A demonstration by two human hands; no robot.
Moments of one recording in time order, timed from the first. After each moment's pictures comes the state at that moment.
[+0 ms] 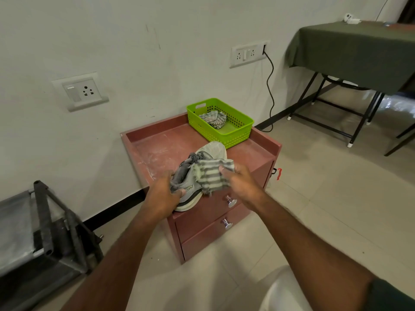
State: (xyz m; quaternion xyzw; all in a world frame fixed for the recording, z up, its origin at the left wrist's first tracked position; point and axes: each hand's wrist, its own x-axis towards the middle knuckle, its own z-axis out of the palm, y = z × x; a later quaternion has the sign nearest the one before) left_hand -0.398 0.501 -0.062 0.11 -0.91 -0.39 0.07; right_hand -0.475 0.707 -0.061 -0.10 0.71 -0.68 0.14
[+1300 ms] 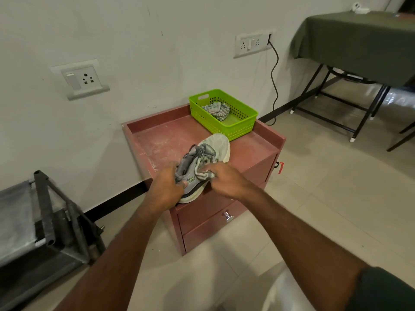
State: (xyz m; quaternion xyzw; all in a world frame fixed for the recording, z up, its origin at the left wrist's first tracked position) left_hand -0.401 0.499 -0.066 0.11 -0.91 -0.39 0.07; right_hand -0.472 0.676 -0.063 -0.25 0.90 -0.32 0.11
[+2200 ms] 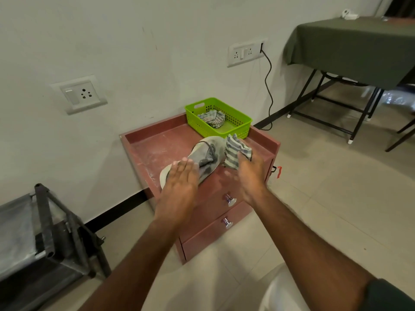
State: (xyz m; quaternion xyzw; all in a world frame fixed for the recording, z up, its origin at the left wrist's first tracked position) left_hand -0.393 0.545 -0.059 -0.05 -0.97 -0.05 0.23; right_hand -0.484 0.704 -0.047 0.09 0.62 -0.78 0.00
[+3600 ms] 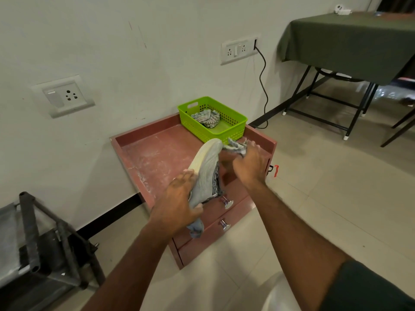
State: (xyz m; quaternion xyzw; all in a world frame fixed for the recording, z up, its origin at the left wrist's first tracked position) left_hand -0.412 0.533 -0.078 -0.06 -0.97 -0.21 0.08; right_hand -0.529 0.723 -0.061 0.07 0.89 -0.42 -0.12
